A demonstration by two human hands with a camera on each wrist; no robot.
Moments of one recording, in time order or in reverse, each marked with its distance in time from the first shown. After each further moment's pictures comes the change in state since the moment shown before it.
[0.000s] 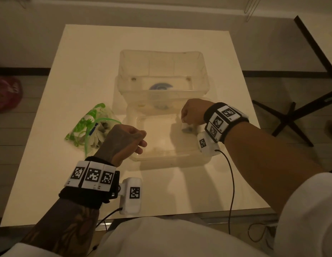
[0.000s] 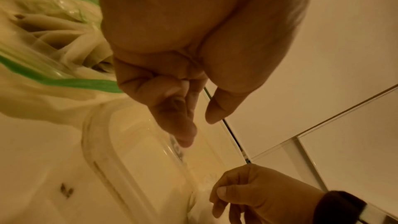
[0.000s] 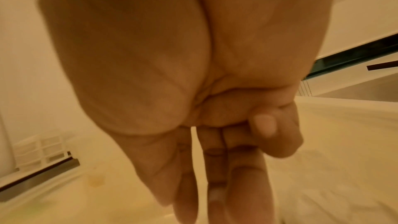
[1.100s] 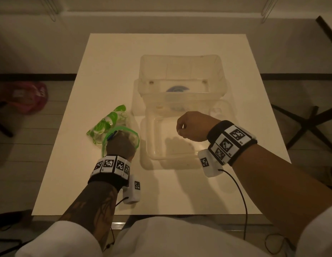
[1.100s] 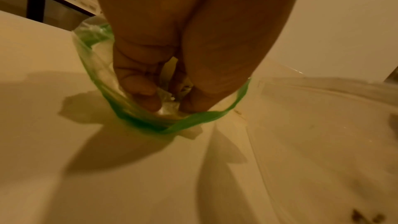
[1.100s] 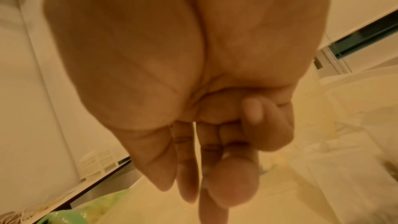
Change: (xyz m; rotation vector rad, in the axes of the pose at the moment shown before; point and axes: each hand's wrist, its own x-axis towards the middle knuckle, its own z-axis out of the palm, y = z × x) left_hand 0.050 -0.080 -0.027 0.618 0.283 -0.025; right_hand -0.028 -0.056 0.024 0.233 0.047 -0.173
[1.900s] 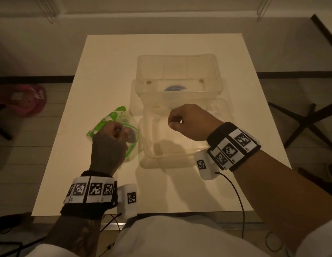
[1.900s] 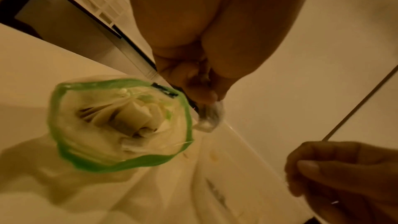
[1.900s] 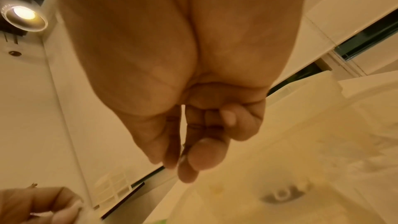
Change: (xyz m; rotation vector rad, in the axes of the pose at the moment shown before) left_hand -0.059 0.011 -0.053 -0.487 0.308 0.307; right_hand -0.019 -0.007 -0.002 0.129 0.232 -0.203
